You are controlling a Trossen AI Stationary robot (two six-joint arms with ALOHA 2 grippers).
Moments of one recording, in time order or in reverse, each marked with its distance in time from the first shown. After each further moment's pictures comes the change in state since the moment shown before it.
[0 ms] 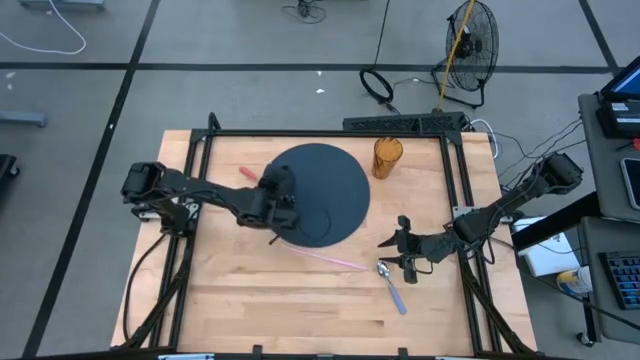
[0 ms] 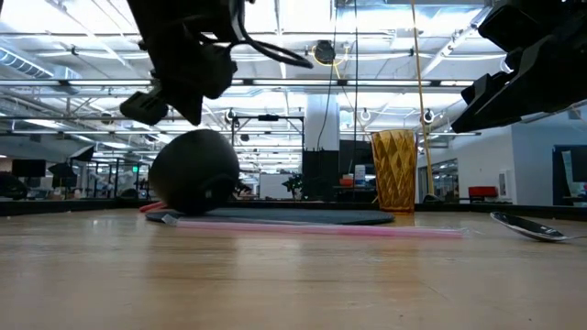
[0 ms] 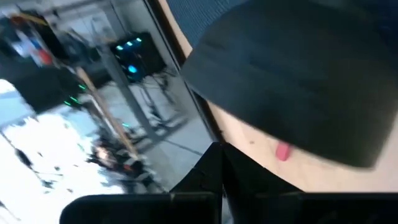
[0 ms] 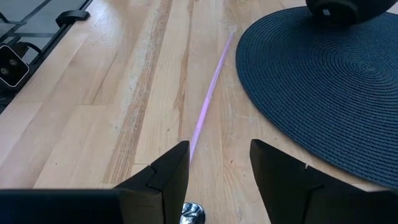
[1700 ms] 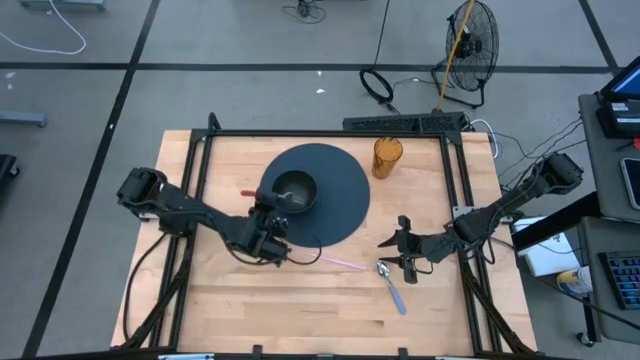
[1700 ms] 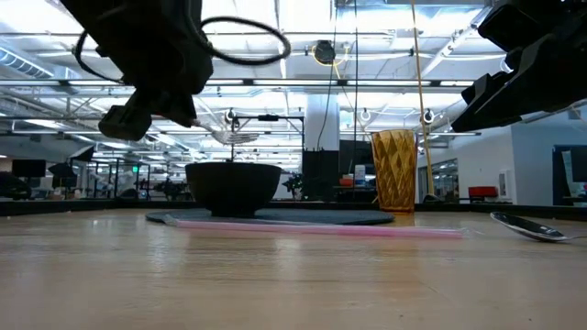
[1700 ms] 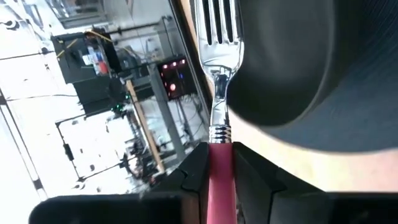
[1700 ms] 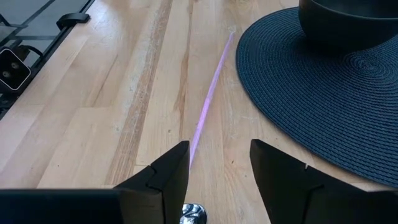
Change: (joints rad) left arm -0.221 0.000 -0.142 0.078 -0.165 -0.249; right arm 0.000 -0.003 0.000 0.000 -0.001 0.011
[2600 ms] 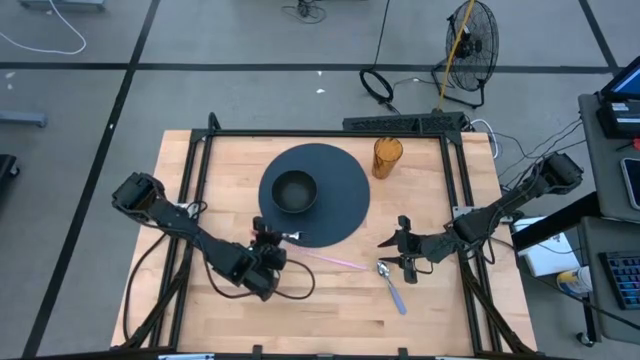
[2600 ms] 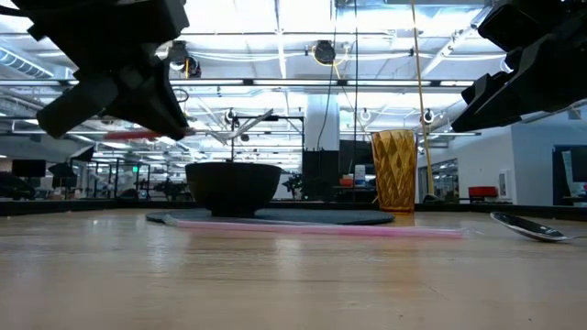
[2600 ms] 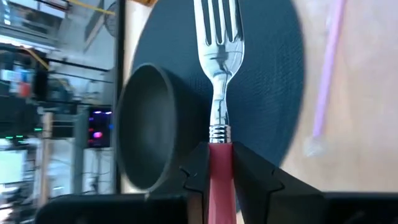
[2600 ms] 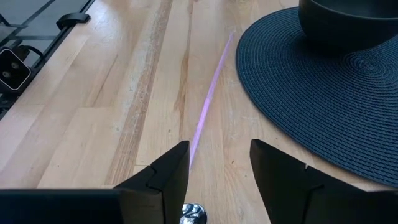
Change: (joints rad) left arm -0.243 0.000 -0.038 0.313 0.188 -0.301; right arm 0.000 0.000 0.000 0.000 0.000 0.000
